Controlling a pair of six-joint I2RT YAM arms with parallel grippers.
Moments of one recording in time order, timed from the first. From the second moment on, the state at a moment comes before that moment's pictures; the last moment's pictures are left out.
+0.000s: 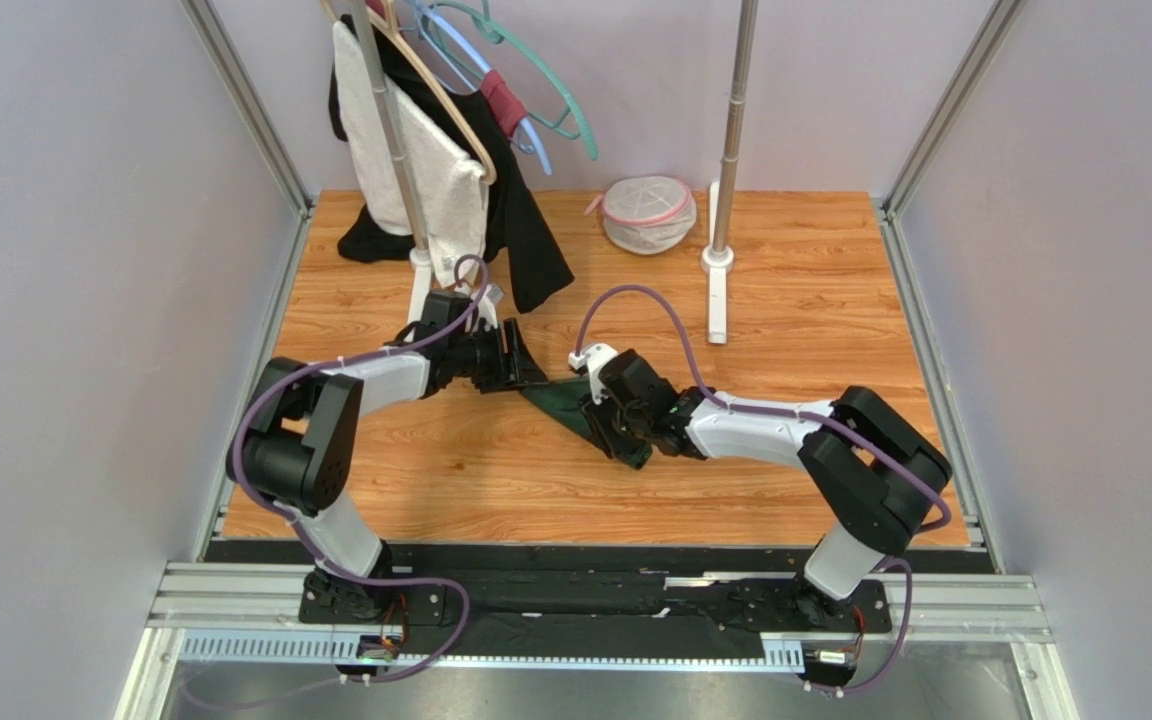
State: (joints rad) left arm -0.31 1.70 0.84 0.05 0.52 -0.52; right arm 0.86 1.66 0.85 -0.06 0.00 0.15
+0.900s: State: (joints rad) left arm -0.30 1.52 0.63 0.22 0.40 -0.49; right arm 0.56 1.87 0.89 0.05 -0.81 0.30
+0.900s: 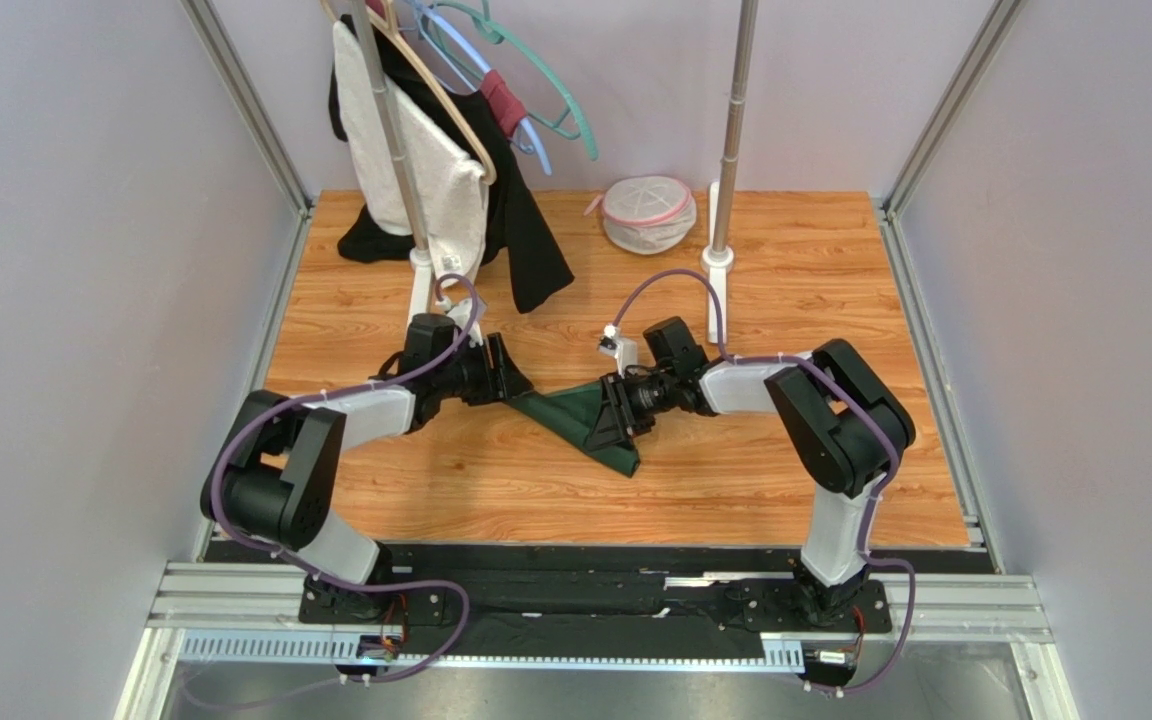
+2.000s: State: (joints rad) left arm -0.30 1.75 0.88 -0.02 0.50 -0.46; right arm 0.85 1.58 0.98 -0.25 -0.11 0.11
